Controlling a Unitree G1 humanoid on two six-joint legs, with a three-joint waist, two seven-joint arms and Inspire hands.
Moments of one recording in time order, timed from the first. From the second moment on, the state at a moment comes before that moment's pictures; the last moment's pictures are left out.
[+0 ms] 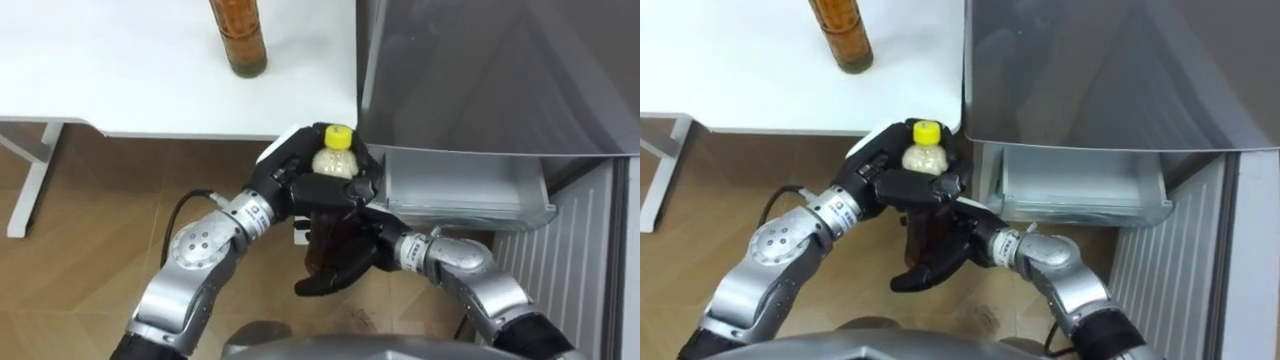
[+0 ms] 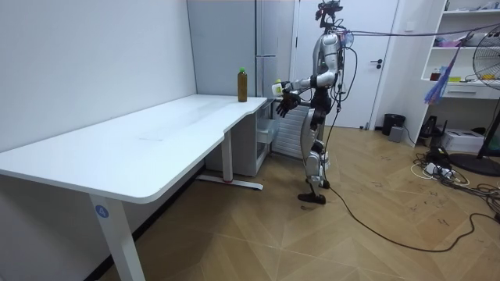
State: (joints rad) left arm 0.16 0.24 -0.33 -0.07 -0.24 0.12 -0.34; right arm 0.02 -0.22 0.43 0.43 0.18 0.06 0.61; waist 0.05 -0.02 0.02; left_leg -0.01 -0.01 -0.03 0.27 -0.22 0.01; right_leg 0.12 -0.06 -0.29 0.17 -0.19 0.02
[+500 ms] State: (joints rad) left arm 0.16 0.25 -0.34 -0.04 -0.18 0.09 -0.37; right arm 0.02 -0.22 0.43 0.42 0.23 0.06 0.61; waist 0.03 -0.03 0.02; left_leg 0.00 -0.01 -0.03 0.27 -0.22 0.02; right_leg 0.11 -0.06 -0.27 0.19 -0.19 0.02
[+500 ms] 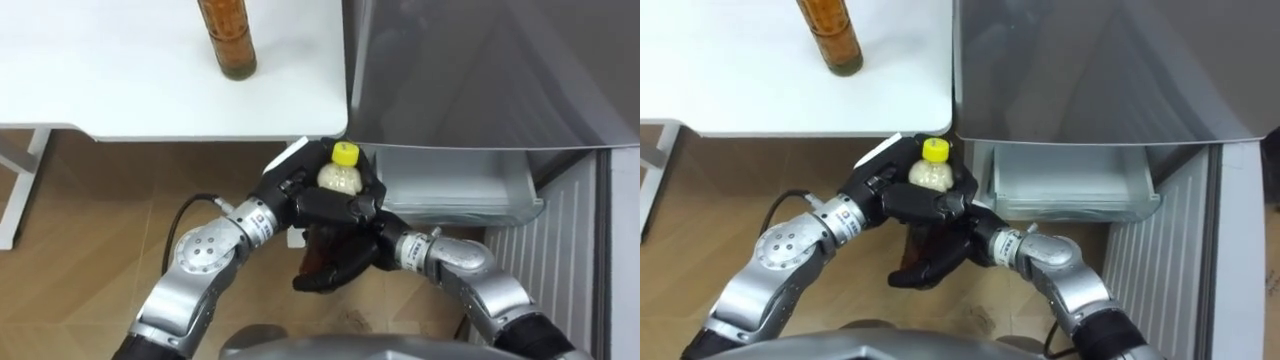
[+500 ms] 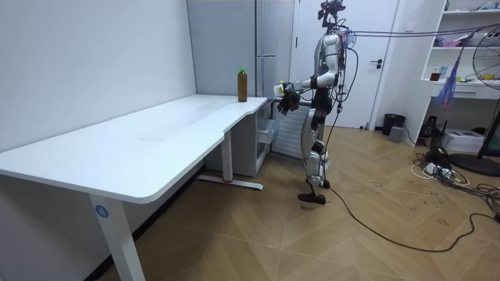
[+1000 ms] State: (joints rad) left arm 0.17 0.22 -0.32 -0.04 -0.18 0.08 -0.36; right arm 0.03 -0.22 0.43 0.42 0.23 0.05 0.61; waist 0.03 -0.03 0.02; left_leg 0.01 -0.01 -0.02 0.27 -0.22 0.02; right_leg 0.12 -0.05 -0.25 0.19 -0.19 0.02
